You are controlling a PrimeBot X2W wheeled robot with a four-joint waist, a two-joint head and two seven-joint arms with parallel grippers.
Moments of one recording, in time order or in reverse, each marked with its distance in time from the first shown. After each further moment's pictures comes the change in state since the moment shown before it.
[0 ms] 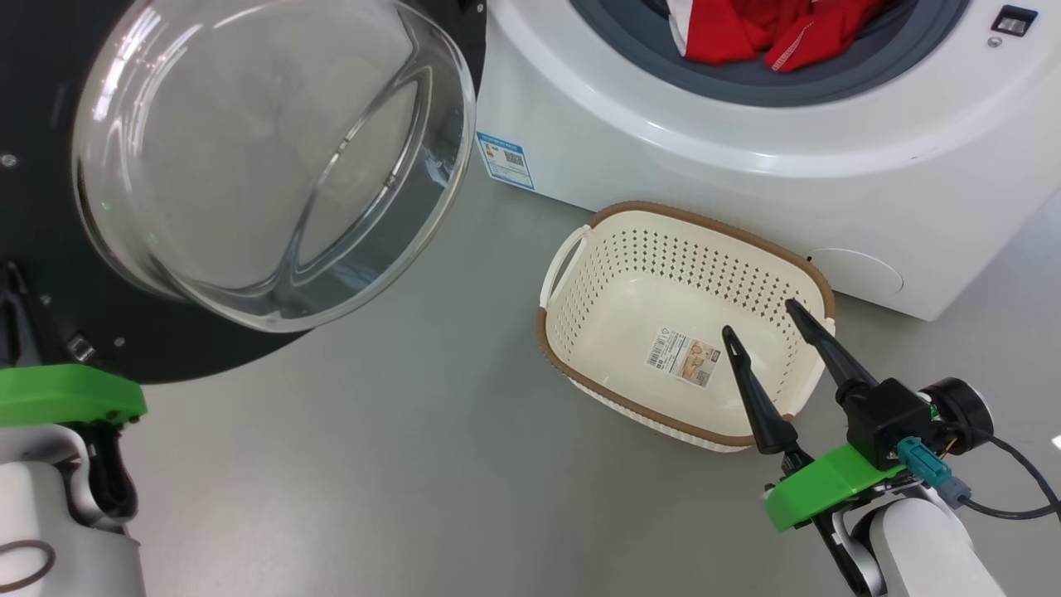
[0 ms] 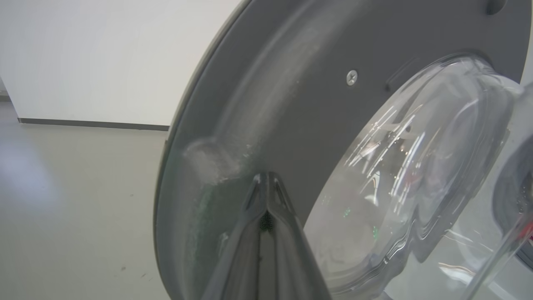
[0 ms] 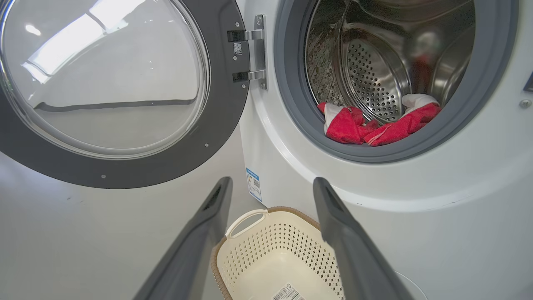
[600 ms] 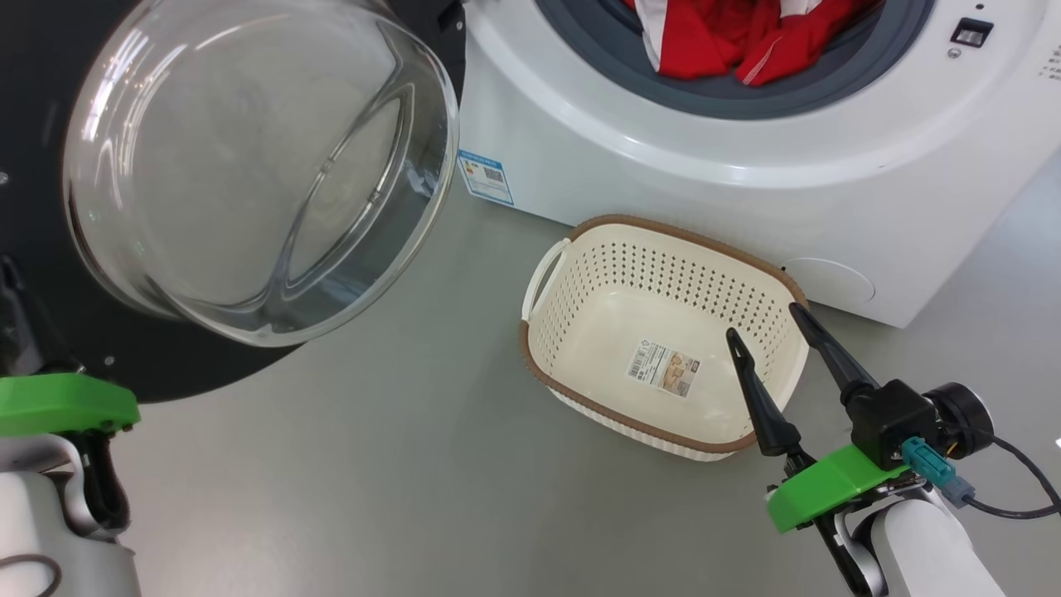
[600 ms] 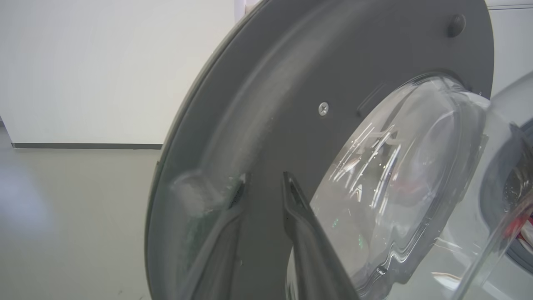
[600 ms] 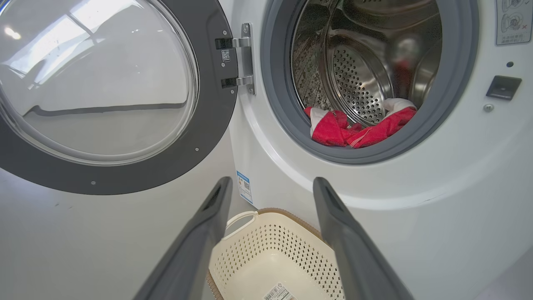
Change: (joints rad) left arm 0.014 -0.028 0.064 -0.056 0.112 -0.042 0.000; right arm -0.002 0.001 -0.003 0.019 0.021 0.000 -0.009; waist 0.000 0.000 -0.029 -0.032
